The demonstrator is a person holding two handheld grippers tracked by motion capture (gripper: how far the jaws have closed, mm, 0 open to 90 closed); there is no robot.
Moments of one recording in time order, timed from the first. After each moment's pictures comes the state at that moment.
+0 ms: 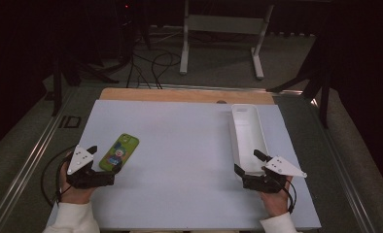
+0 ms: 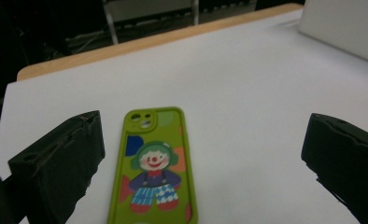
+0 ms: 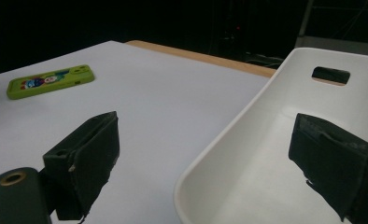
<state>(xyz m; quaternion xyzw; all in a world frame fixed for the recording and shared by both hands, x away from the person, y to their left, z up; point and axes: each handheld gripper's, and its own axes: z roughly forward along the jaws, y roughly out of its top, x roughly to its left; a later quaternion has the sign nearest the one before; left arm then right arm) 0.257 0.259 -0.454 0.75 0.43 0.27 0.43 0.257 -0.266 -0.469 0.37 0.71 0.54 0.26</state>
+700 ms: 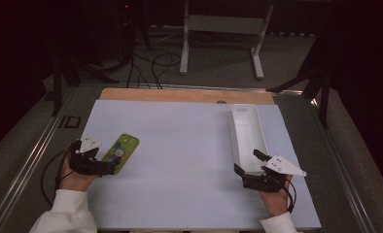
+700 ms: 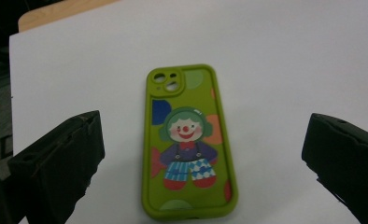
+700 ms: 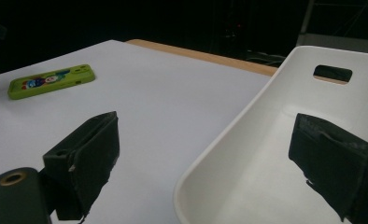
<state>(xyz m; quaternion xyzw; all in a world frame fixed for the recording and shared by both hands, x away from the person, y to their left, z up) 0.301 0.259 -0.455 0.79 0.46 0.23 0.32 0.259 -0.265 -0.469 0.38 0.71 0.53 0.25</state>
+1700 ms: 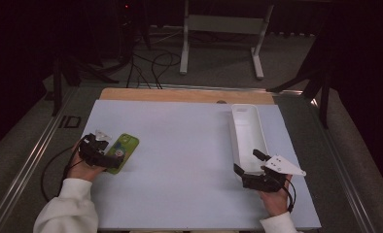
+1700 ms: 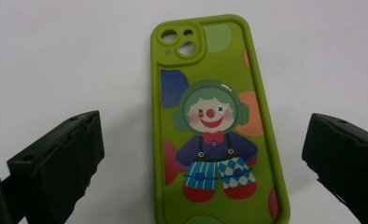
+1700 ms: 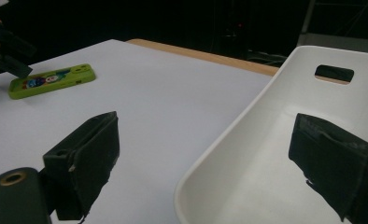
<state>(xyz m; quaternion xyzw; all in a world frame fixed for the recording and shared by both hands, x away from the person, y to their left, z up) 0.340 0.256 -0.485 0.82 0.48 0.18 0.24 0.260 -0.264 -0.469 0.38 0.71 0.53 0.25</state>
